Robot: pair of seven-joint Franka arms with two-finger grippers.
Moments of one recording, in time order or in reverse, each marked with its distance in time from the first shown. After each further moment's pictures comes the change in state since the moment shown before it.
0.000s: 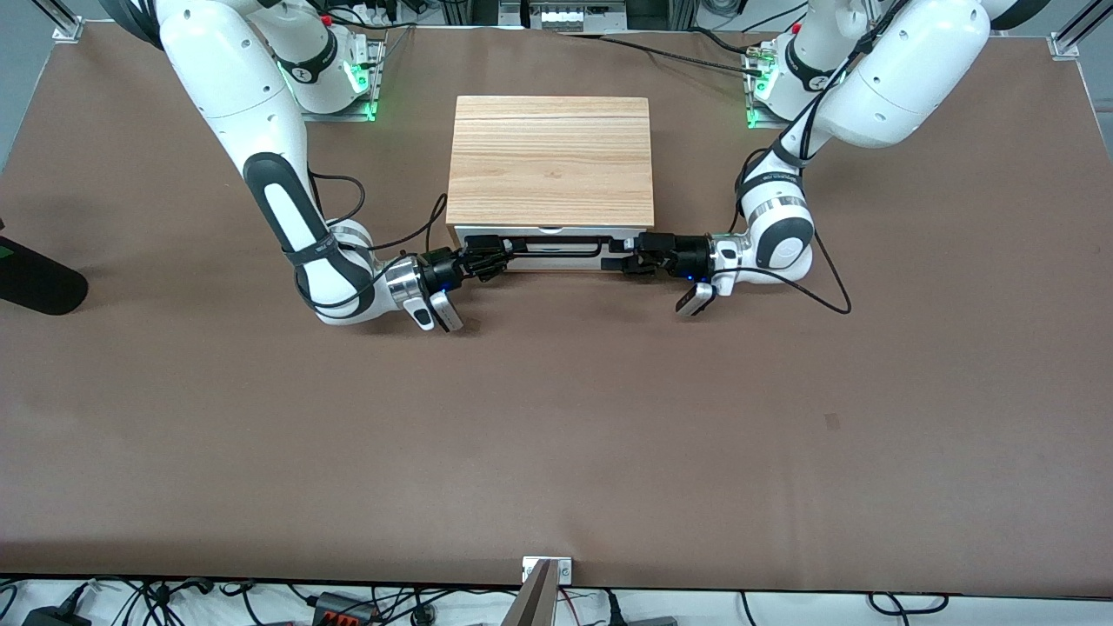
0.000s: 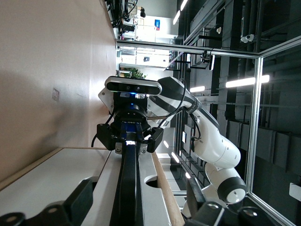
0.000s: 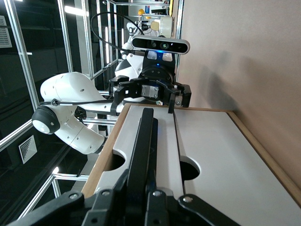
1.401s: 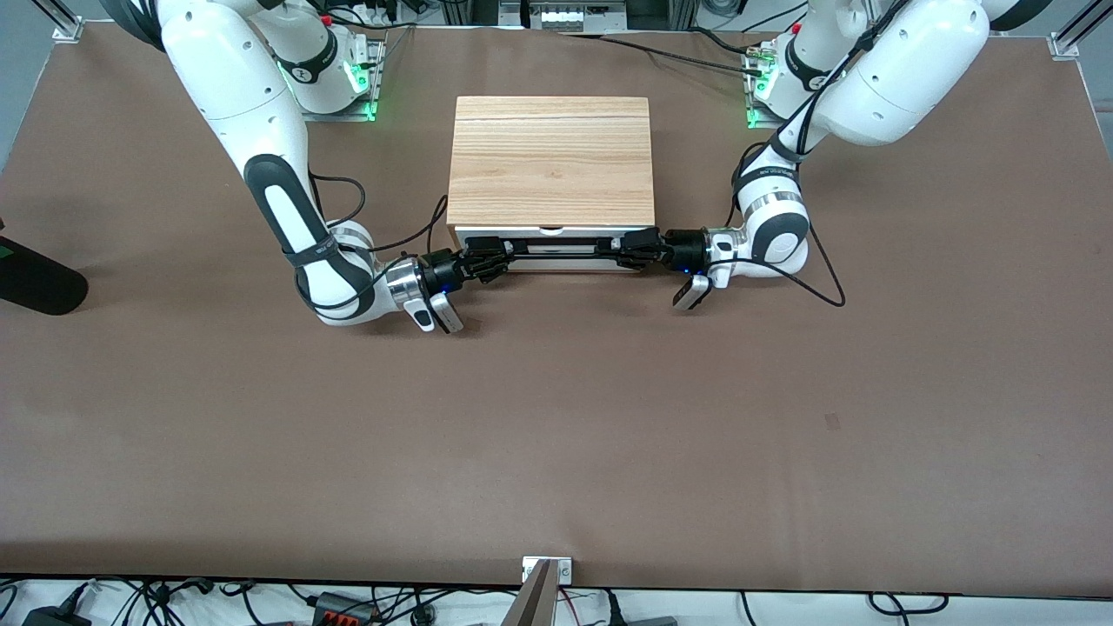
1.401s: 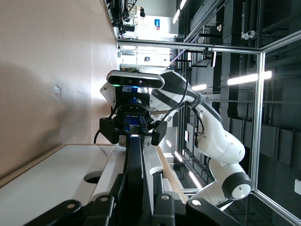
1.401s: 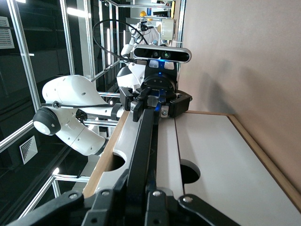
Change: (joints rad) left arm 0.007 0.001 -0.025 -0.019 -0.008 0.023 0.055; right arm 0.002 0.007 -0.001 0.009 0.009 -0.002 -0.008
